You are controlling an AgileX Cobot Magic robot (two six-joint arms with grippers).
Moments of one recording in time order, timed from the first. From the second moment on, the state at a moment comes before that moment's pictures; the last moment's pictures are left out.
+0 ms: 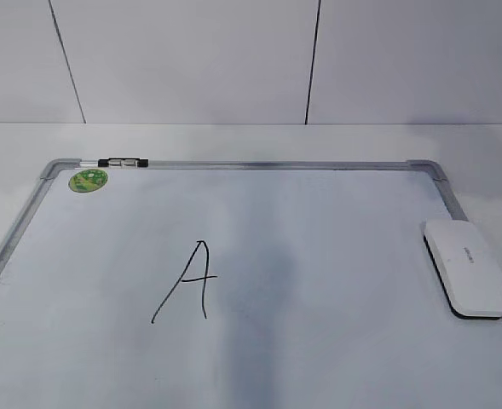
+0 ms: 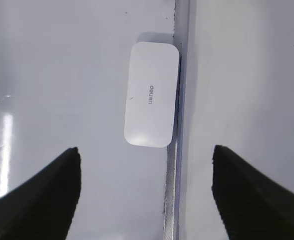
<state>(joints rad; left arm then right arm) 0.01 1.42 -1.29 -0.25 1.22 0.15 0.15 1.25 -1.25 -0.04 1.23 0.05</state>
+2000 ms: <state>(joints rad) -0.04 0.40 -0.51 -0.16 1.10 0.10 0.16 0.28 -0.50 -0.14 1.14 0.01</state>
